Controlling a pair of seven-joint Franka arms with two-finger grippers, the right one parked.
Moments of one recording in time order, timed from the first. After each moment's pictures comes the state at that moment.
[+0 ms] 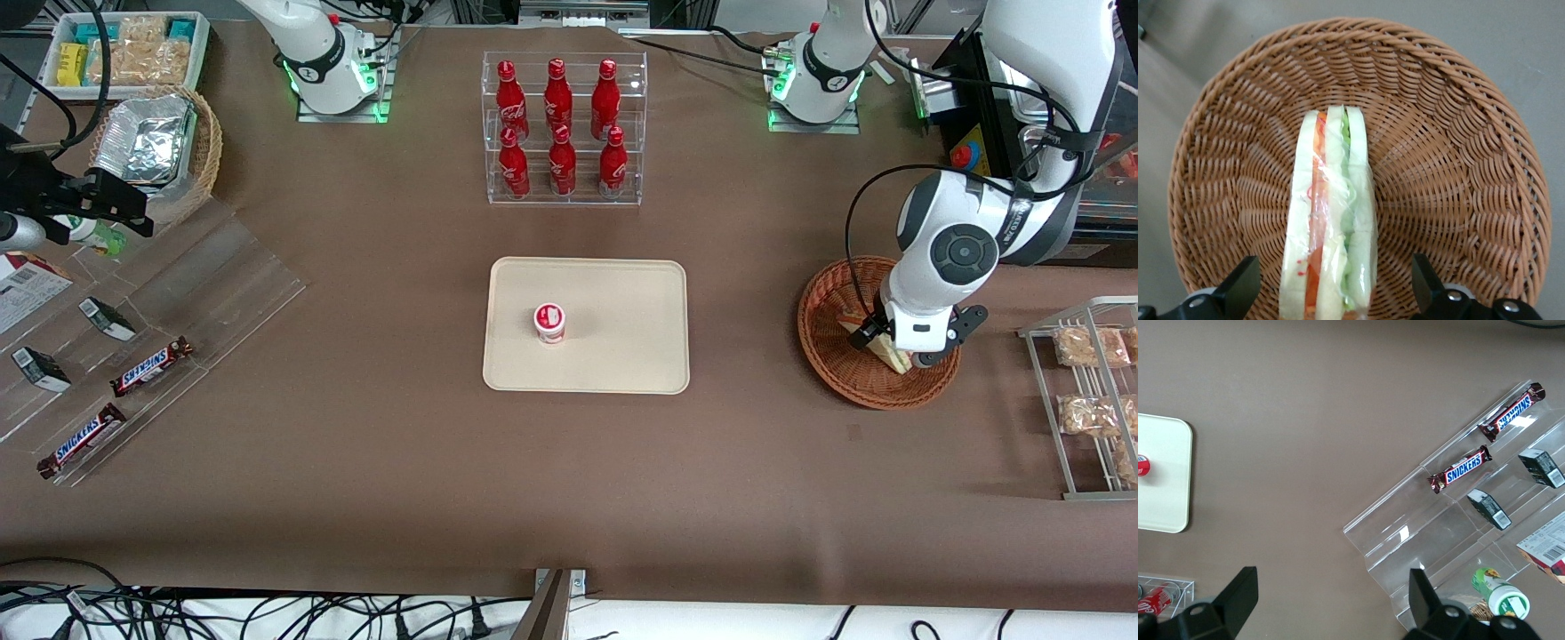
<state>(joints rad) 0.21 0.33 -0.26 -2.10 0.39 2.29 -1.02</state>
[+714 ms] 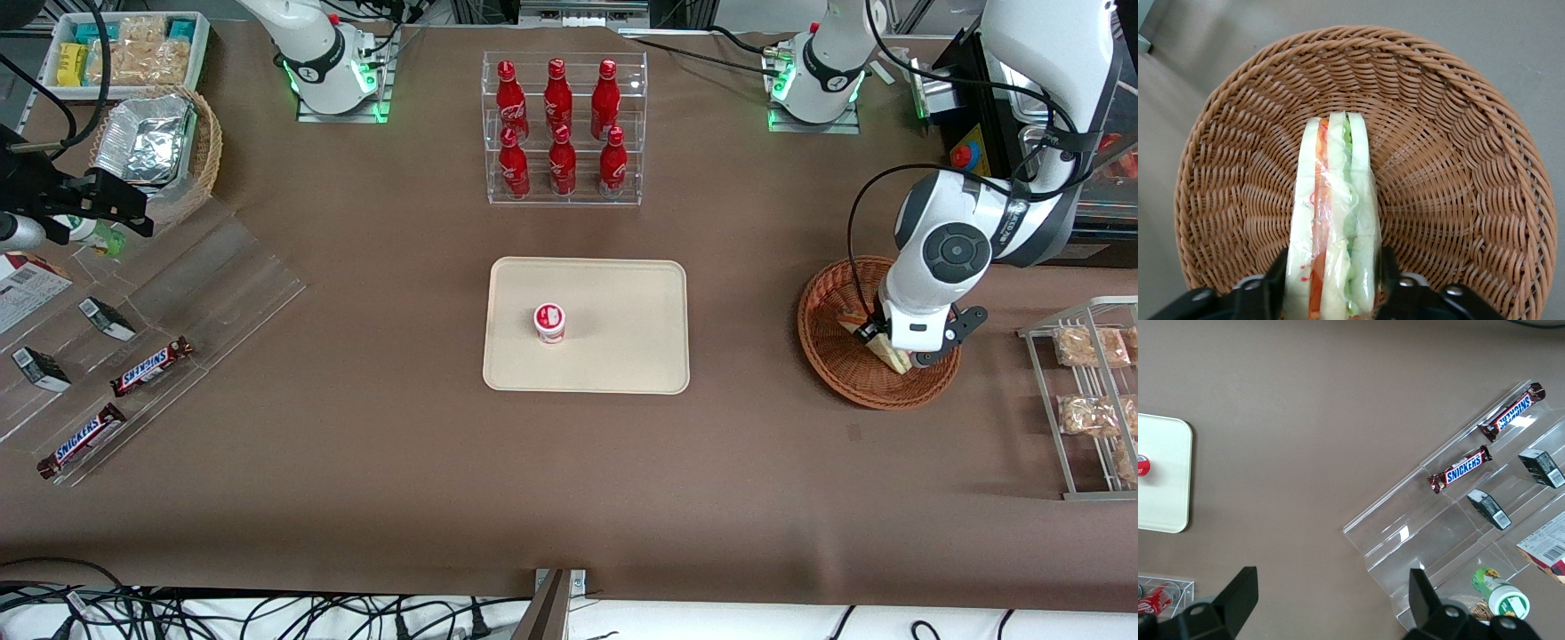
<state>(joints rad) 0.21 0.33 -0.26 -2.10 0.42 2.29 -1.03</state>
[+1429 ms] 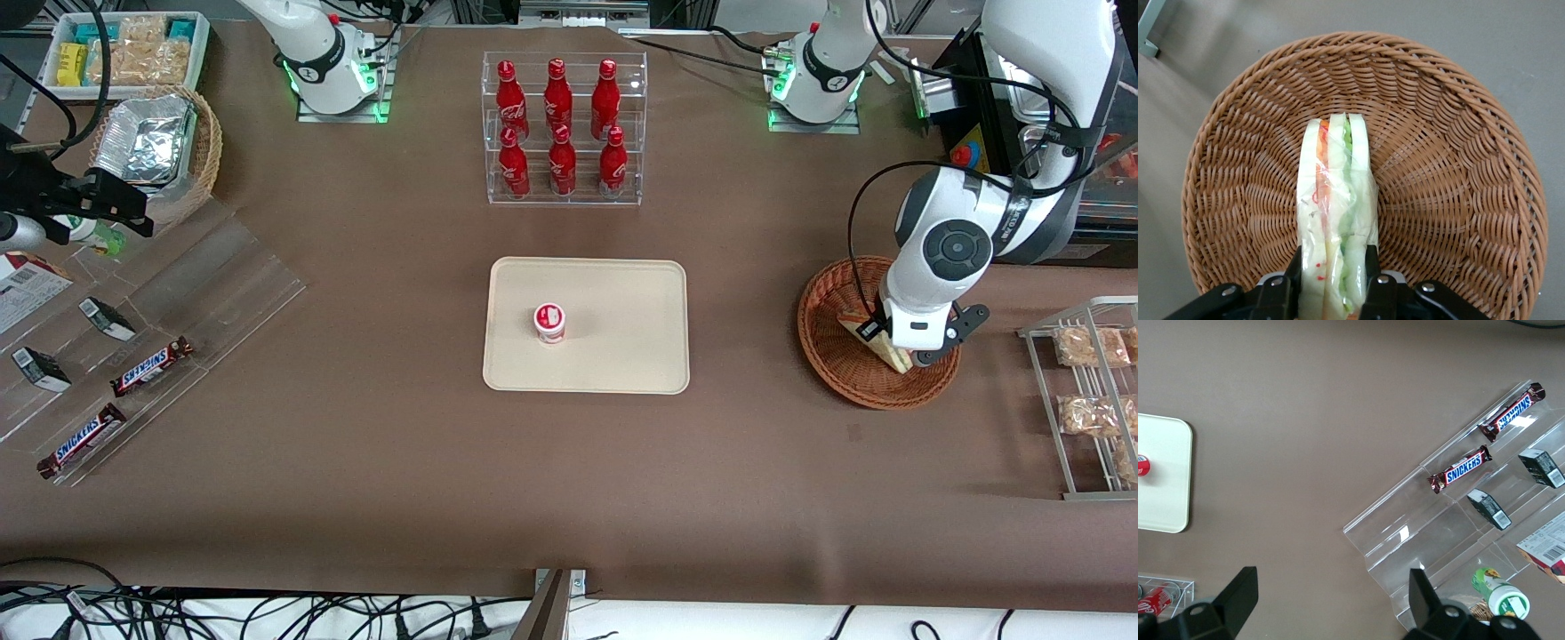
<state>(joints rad) 0.21 0.32 -0.27 -2.10 0.42 2.27 -1.02</state>
